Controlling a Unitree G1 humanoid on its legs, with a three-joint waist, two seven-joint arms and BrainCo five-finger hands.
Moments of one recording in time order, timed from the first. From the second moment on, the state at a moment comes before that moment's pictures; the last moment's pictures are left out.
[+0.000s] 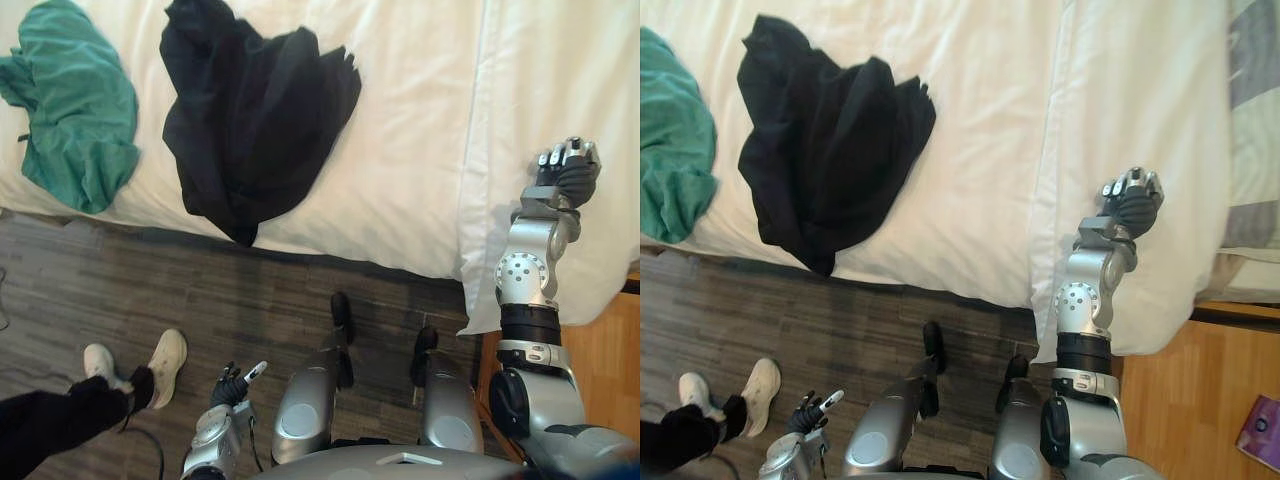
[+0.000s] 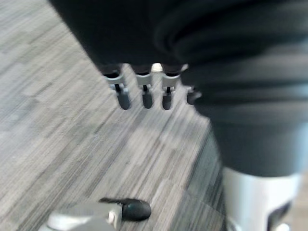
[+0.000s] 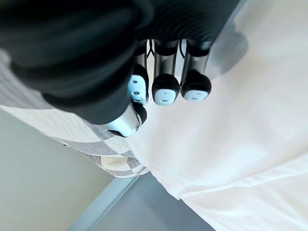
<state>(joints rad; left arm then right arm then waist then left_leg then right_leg) 0.06 0.14 0.15 0.88 -0.41 -0.10 0.05 -0.58 -0.12 -0.31 0.21 0.84 -0.31 -0.33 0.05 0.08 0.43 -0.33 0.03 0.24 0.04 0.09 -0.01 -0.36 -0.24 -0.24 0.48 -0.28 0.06</state>
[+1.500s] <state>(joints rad) 0.06 -0.01 0.32 0.89 -0.48 -0.14 0.05 0.12 0.08 -0.34 0.76 0.91 -0.20 -0.22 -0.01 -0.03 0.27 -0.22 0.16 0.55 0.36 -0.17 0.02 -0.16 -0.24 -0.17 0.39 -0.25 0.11</state>
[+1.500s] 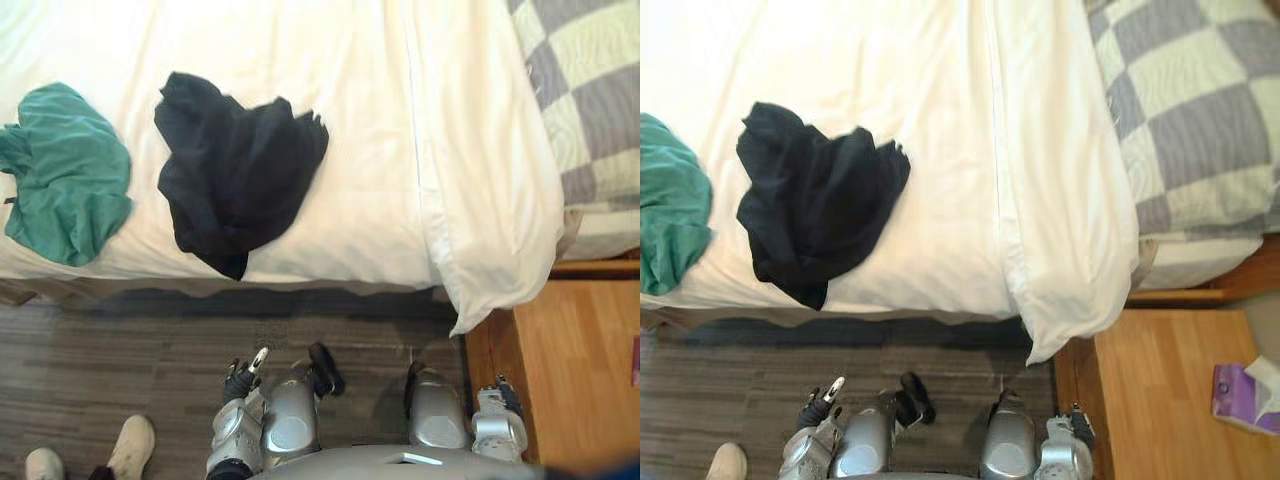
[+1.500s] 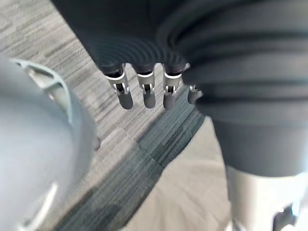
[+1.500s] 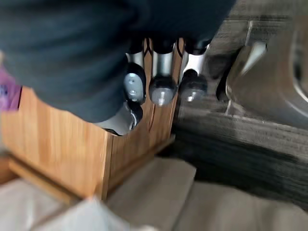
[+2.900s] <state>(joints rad) 0.05 0.13 0.07 0.97 -0.17 -0.13 0.13 0.17 -0.01 -0.19 0.96 0.25 -0.04 -0.12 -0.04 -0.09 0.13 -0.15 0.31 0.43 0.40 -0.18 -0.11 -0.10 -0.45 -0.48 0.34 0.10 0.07</state>
